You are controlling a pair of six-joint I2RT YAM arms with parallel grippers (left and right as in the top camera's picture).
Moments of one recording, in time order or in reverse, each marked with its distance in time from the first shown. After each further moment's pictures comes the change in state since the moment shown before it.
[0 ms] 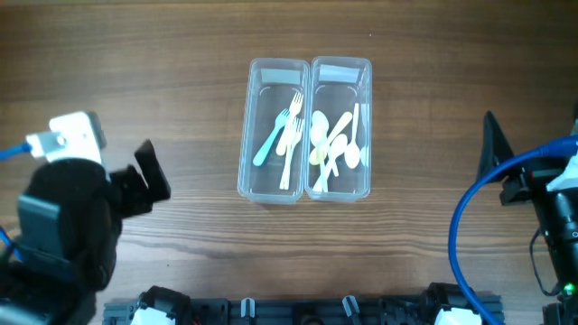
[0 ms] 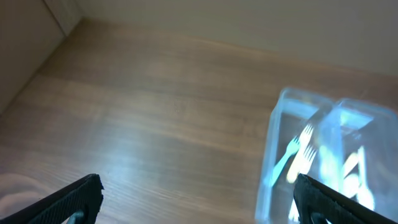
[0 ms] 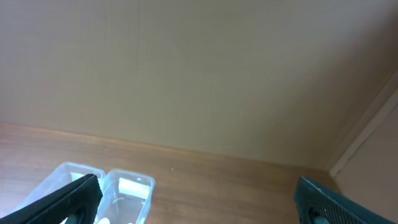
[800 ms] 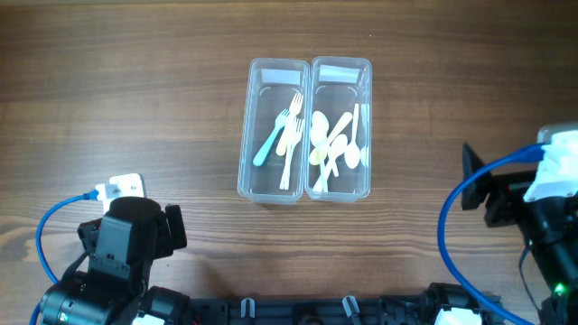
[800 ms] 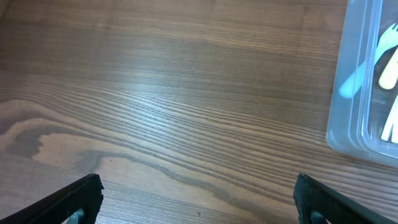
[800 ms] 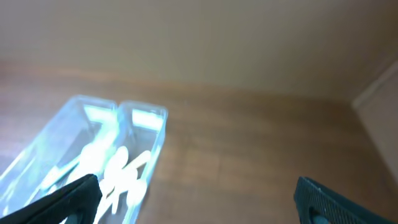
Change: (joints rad) left arm 0.005 -0.240 -0.542 0.003 -0.005 0.000; right arm 0.000 0.008 0.000 -0.294 0.004 -0.011
